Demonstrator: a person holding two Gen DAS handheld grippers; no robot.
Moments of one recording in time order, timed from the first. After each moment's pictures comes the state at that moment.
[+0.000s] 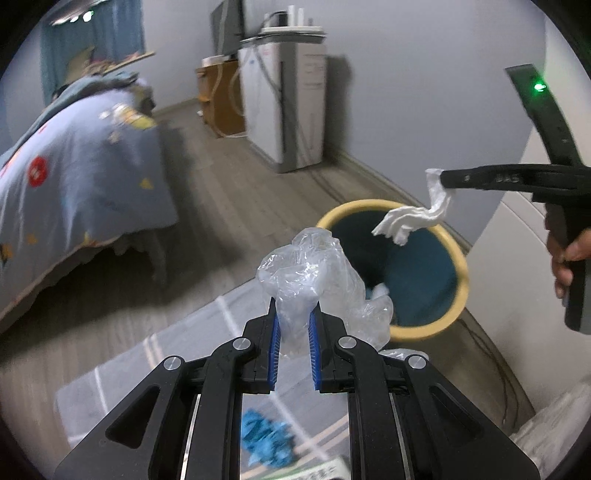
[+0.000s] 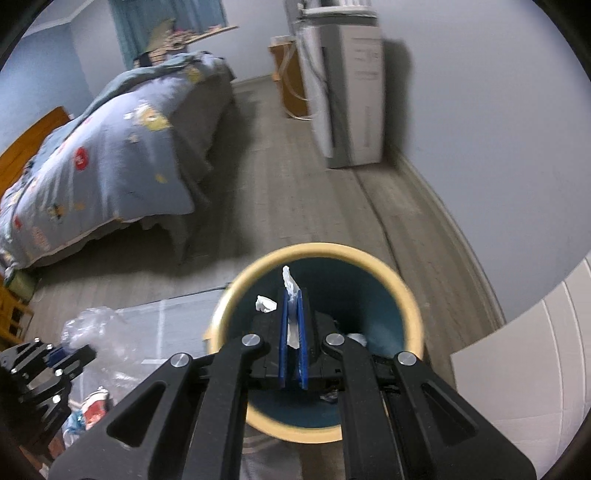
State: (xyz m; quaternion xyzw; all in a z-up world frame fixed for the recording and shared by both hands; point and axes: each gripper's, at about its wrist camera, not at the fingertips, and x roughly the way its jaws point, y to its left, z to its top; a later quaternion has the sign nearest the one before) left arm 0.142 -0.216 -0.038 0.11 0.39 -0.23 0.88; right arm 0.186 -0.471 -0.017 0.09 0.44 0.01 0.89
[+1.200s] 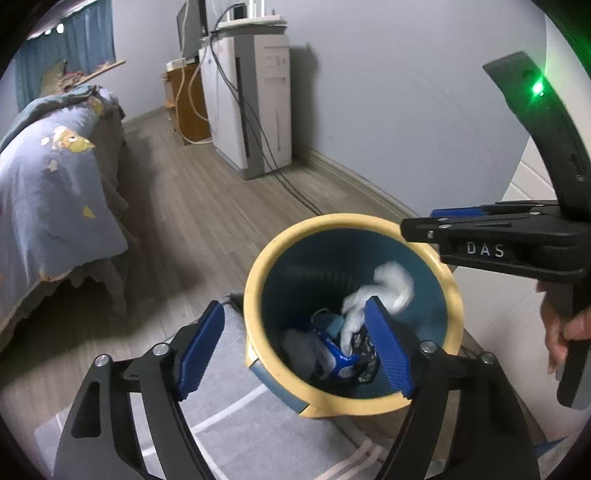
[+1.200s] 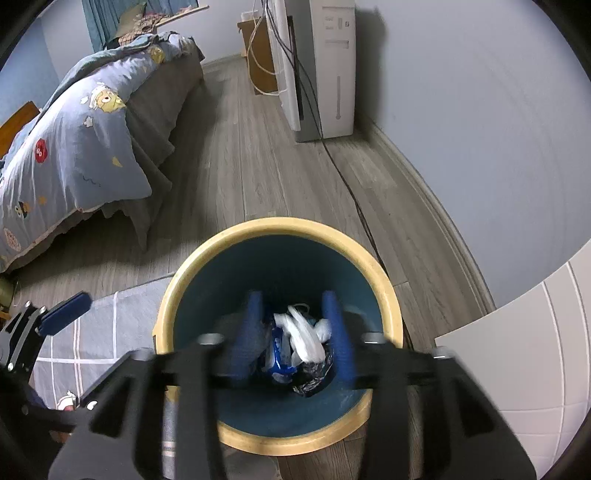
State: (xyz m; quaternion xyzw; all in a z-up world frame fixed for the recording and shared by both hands) left arm 0.185 -0.303 -0.065 0.12 0.39 -0.26 0.88; right arm 0.204 -0.489 -0.056 0.08 0.48 -0.04 0.88
